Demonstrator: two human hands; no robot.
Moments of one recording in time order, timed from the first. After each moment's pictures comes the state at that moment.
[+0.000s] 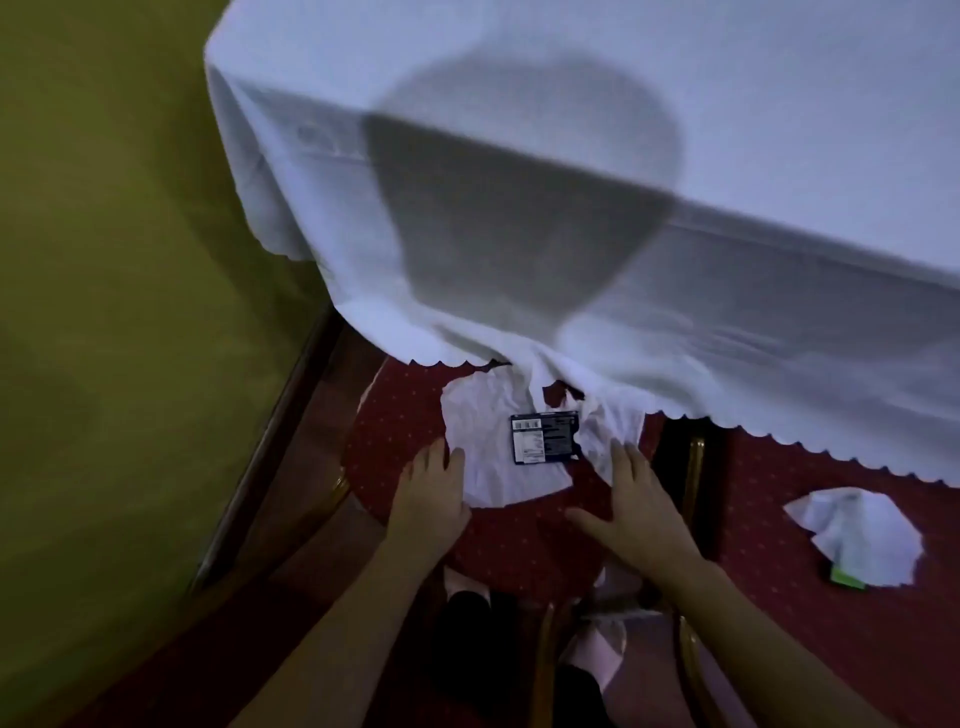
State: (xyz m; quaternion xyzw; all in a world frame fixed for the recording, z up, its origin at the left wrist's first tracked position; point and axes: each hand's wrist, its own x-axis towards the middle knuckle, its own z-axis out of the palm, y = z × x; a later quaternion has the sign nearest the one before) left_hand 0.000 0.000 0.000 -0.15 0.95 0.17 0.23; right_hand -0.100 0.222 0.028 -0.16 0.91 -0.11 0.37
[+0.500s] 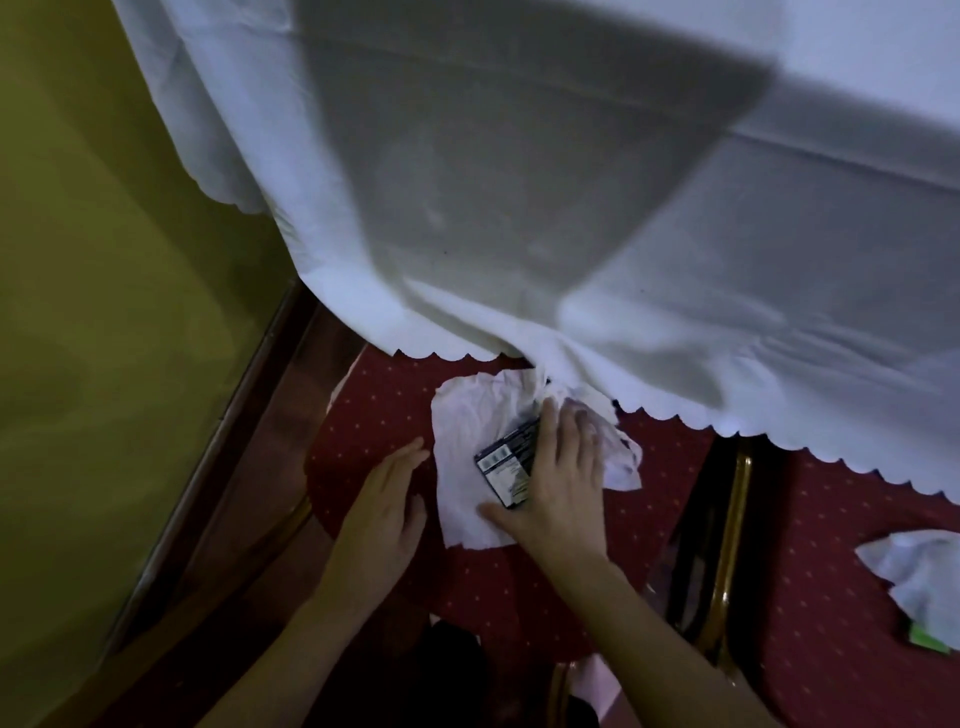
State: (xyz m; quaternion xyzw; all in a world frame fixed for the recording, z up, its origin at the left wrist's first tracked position) left_hand 0.020 -0.043 -0.069 -0.20 0.91 0.36 0.06; right_hand -0.090 0.120 -0.066 -0.19 0.95 -0.12 0.21
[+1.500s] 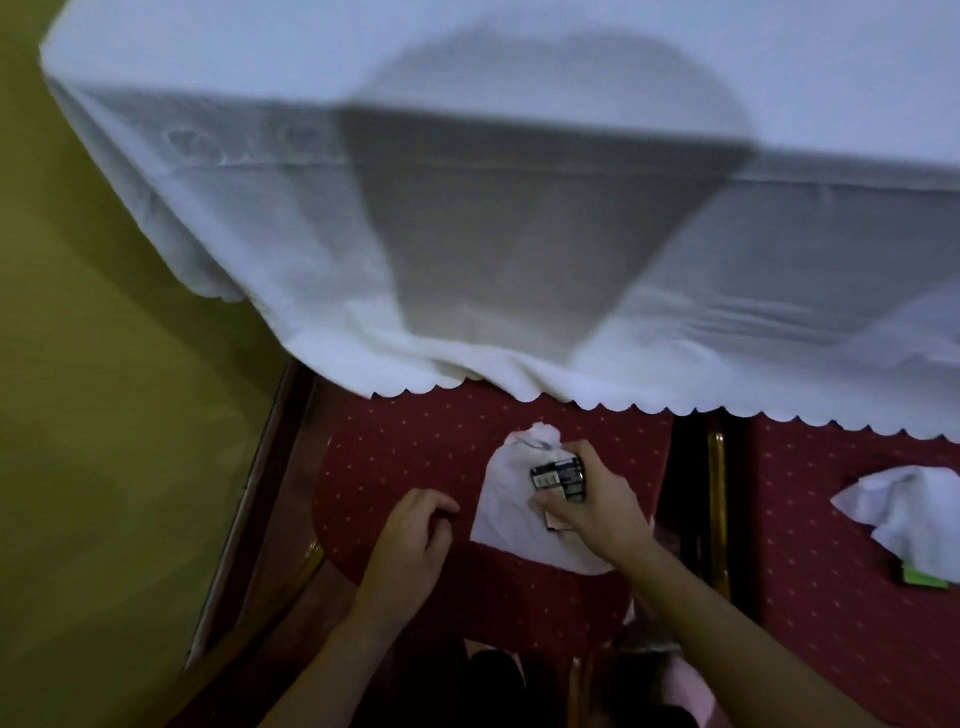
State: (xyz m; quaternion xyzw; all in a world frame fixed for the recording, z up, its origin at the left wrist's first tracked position) left_hand -0.003 -0.010 -0.032 -0.21 0.87 0.43 0.14; right_hand -0.110 0.191 -0.040 -0.02 0.86 -0.39 0.33
